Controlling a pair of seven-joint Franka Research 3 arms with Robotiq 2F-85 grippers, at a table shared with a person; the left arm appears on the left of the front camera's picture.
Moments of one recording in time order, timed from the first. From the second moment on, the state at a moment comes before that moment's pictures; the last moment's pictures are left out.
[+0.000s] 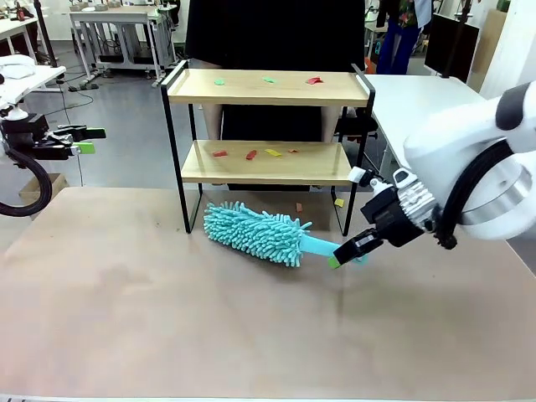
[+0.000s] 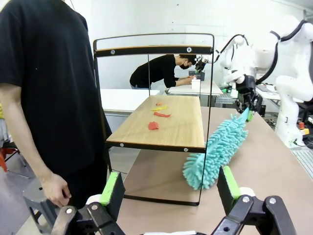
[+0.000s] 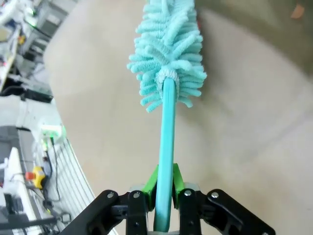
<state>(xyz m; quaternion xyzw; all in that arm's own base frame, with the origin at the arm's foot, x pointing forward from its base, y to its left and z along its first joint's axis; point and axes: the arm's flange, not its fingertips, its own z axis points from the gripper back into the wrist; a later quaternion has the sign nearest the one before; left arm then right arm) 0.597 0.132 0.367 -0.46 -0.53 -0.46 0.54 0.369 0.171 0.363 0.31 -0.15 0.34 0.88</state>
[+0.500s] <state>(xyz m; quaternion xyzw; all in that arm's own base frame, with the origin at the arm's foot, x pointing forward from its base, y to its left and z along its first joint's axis) 0.597 0.132 0.368 -0.46 -0.53 -0.46 0.54 0.335 0.107 0.467 0.29 -0.17 0.43 0.84</state>
